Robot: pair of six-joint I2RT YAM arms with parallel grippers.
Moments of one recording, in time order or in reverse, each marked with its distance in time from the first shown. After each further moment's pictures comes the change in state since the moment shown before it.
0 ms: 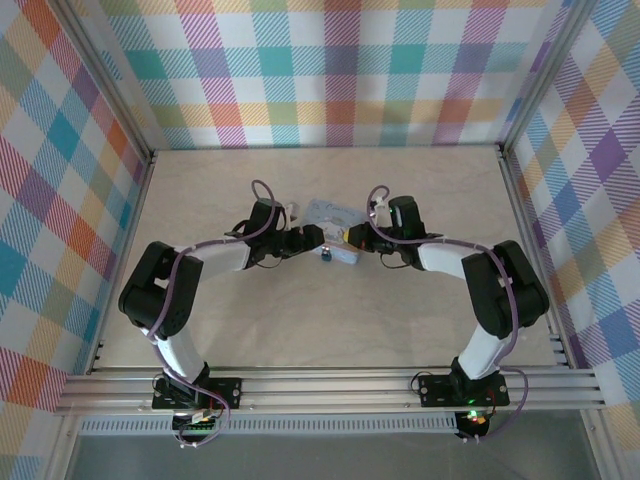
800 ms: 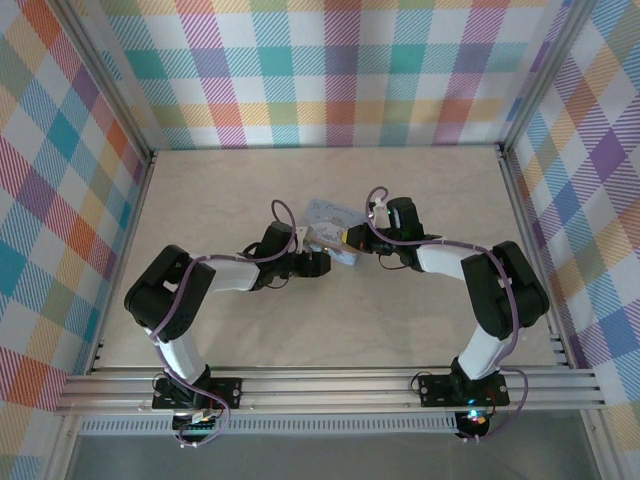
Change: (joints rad) left arm -0.129 0.011 -0.152 0.161 -0.130 0.166; right arm 0.011 -0.003 -0.005 0.007 0.018 0.021
